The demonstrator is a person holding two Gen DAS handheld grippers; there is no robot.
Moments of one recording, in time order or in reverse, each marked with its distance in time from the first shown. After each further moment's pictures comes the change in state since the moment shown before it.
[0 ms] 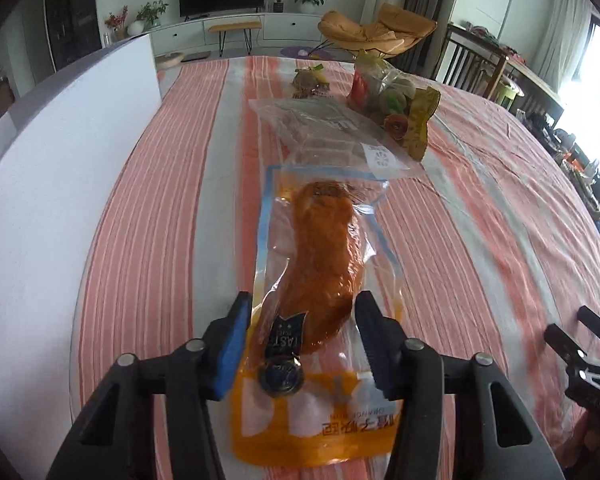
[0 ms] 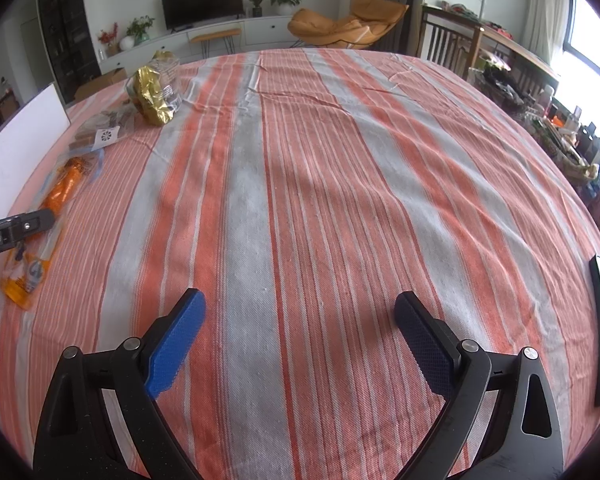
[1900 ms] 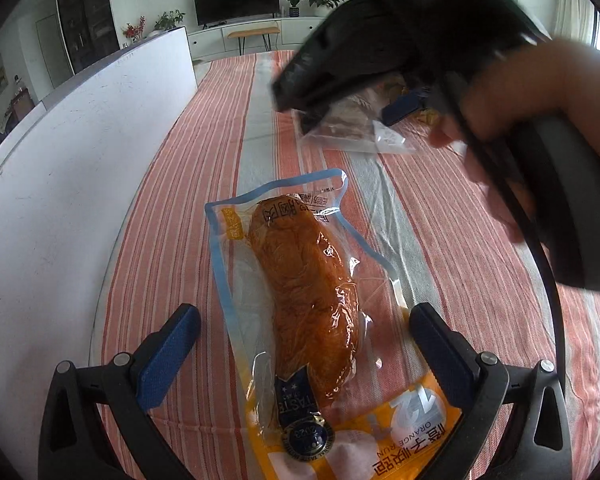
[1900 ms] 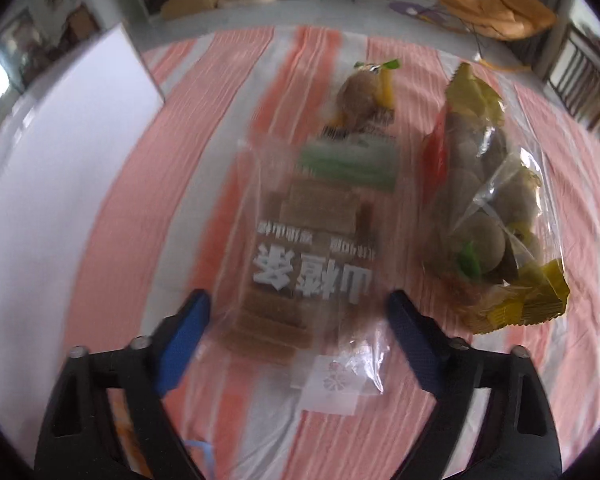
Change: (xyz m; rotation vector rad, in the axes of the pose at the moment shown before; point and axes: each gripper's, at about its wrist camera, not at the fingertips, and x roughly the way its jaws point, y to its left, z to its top) left arm -0.008 0.002 -0.038 0.023 -0.019 0.116; right arm 0.114 0.224 0.171 -0.296 0.257 0.241
